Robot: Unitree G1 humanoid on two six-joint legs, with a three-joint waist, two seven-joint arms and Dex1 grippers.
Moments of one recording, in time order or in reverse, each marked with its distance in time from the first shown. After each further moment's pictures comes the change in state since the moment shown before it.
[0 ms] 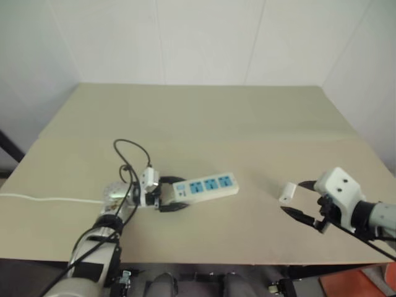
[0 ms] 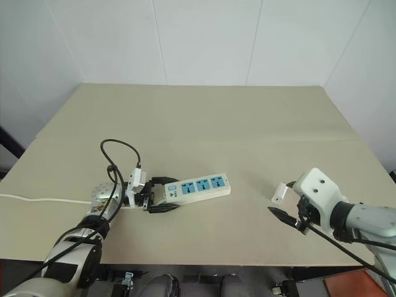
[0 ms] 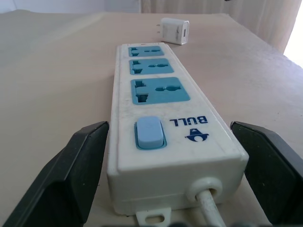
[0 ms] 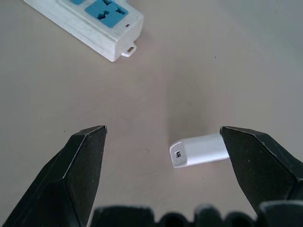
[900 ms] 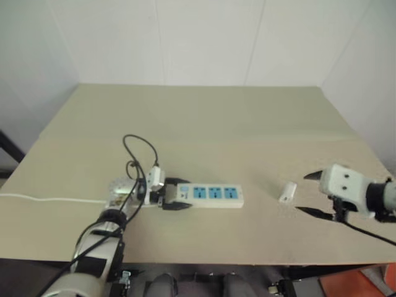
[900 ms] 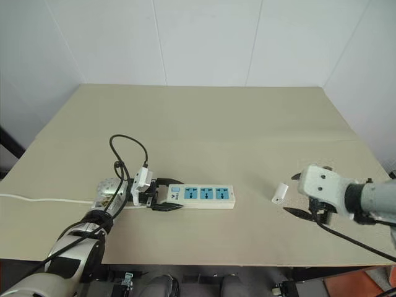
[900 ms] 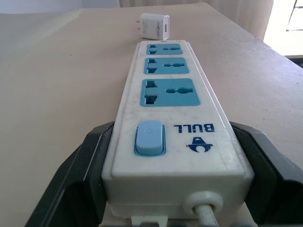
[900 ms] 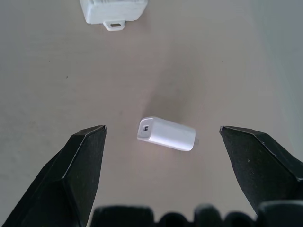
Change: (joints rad) left arm -0.047 0.013 -0.071 -0.001 0.036 -0.012 -0.058; right arm -0.151 -0.274 0.156 0.358 -0.201 -0.589 0.327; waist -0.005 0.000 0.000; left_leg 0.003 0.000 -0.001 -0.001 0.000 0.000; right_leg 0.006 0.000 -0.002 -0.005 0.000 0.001
